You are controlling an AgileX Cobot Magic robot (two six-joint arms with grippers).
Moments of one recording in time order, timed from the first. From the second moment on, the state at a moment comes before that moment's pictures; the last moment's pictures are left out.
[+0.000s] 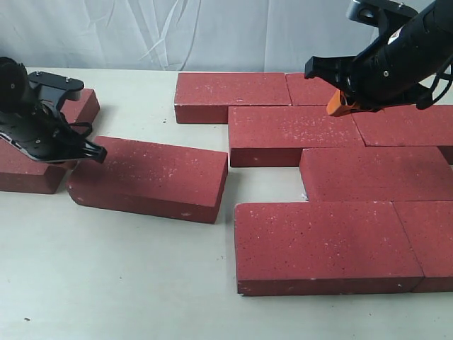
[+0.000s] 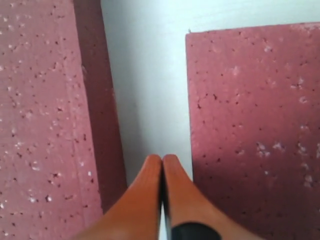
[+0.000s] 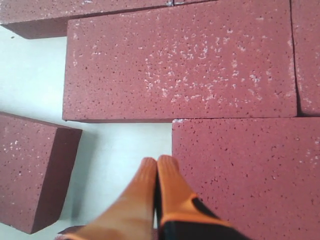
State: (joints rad) left arm -0.17 1.83 -1.02 0.06 0.48 0.01; right arm 0.24 1.62 -1.17 0.27 0.69 0.11
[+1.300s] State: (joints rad) left arm -0.17 1.84 -1.02 -0.17 0.67 0.12; right arm 0.24 1.62 -1.17 0.27 0.69 0.11
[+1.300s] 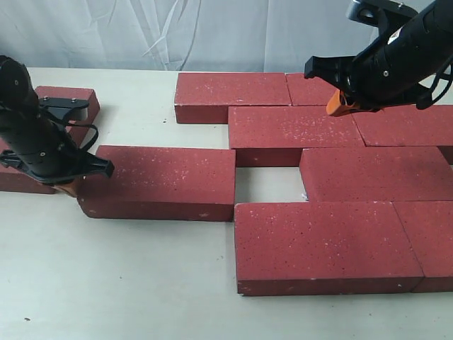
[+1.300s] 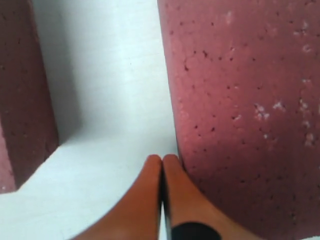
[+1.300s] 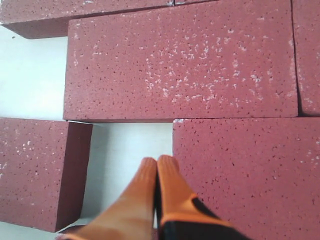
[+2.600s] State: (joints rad) left arm -0.18 1.84 -1.02 -0.35 0.71 0.31; right arm 0.24 1.62 -1.17 0.28 0.68 0.11
